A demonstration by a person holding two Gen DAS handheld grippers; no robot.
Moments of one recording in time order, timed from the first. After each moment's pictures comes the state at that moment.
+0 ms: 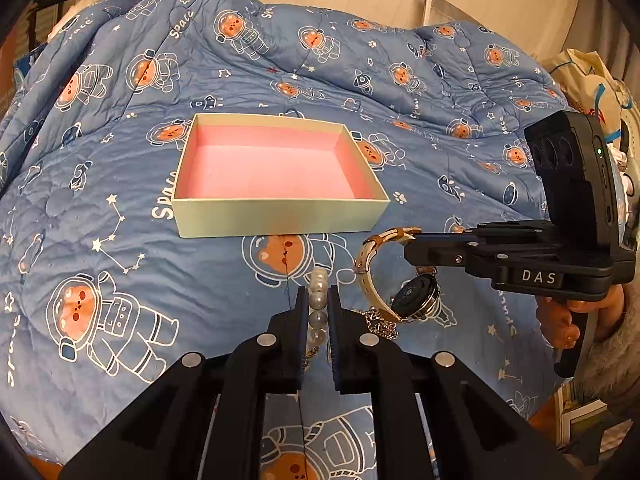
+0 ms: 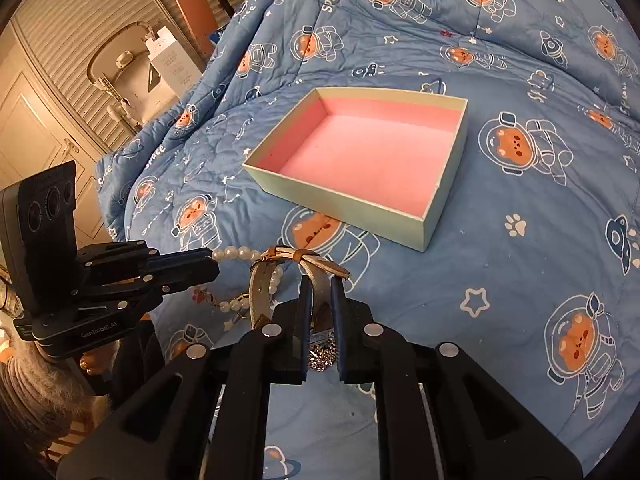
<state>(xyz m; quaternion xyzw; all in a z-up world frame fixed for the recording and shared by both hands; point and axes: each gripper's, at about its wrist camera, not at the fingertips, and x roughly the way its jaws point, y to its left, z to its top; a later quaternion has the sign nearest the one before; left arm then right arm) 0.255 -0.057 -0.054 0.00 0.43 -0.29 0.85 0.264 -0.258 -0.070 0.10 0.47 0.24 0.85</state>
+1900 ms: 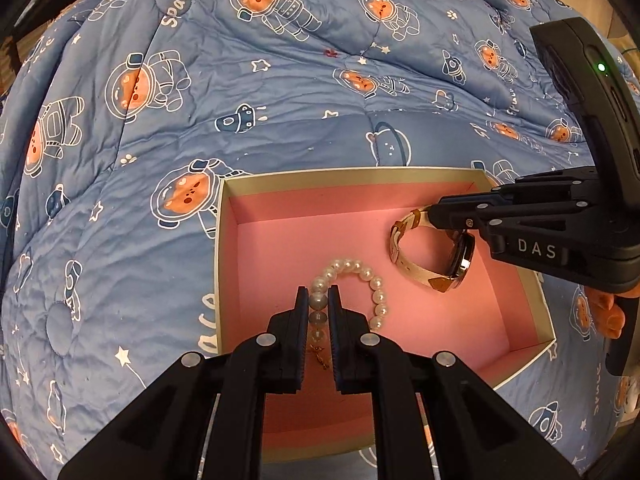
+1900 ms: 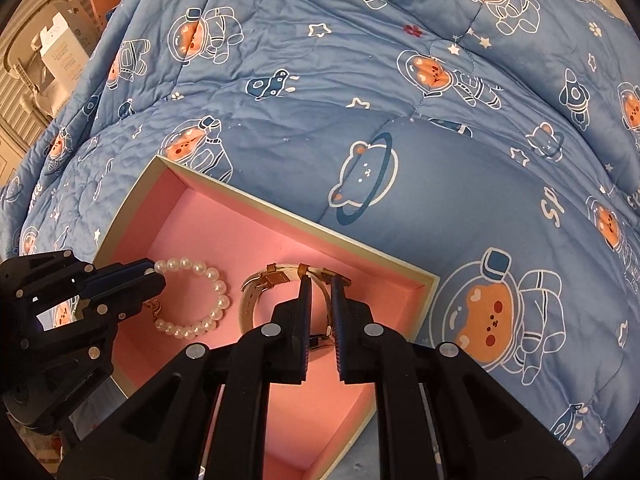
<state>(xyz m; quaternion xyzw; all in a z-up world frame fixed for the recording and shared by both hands) 0.432 -0.088 -0.089 0.08 0.47 -0.21 0.85 0.467 -0.248 -0.106 0.01 0.54 0.12 0.83</state>
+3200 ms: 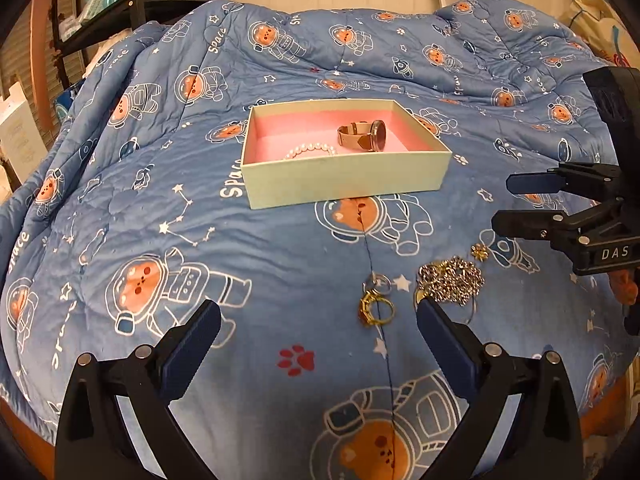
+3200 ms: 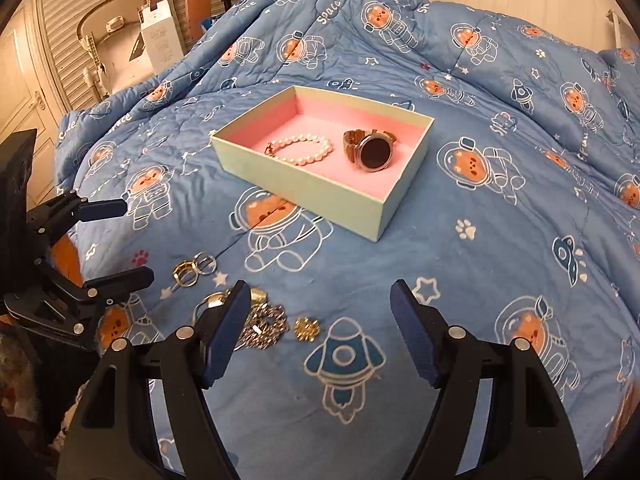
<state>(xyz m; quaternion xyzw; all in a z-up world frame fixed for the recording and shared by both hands) 0.222 -0.036 -0.095 0.10 0.39 -0.20 0.89 0.224 -0.248 -0.095 -0.01 0.42 0.17 0.89</state>
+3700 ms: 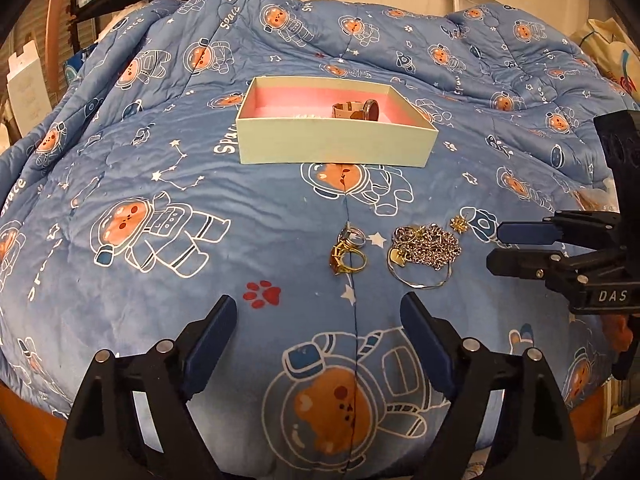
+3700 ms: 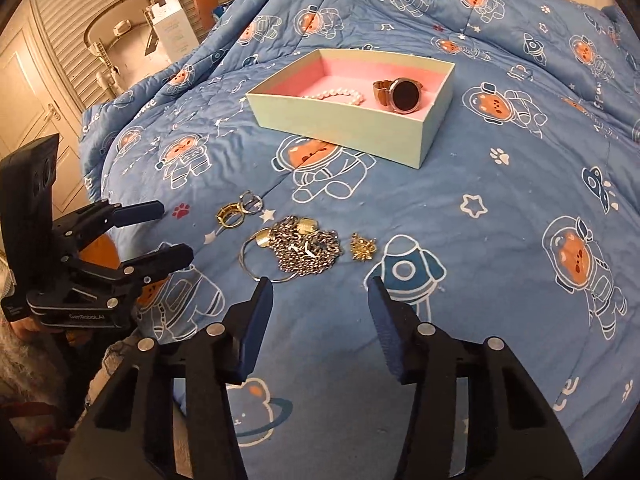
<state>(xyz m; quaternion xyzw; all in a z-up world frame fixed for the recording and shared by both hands) 0.197 -0.034 -0.111 0.05 0.41 -0.19 0.89 0.190 -0.243 -0.117 0.04 0.46 0.19 0.87</state>
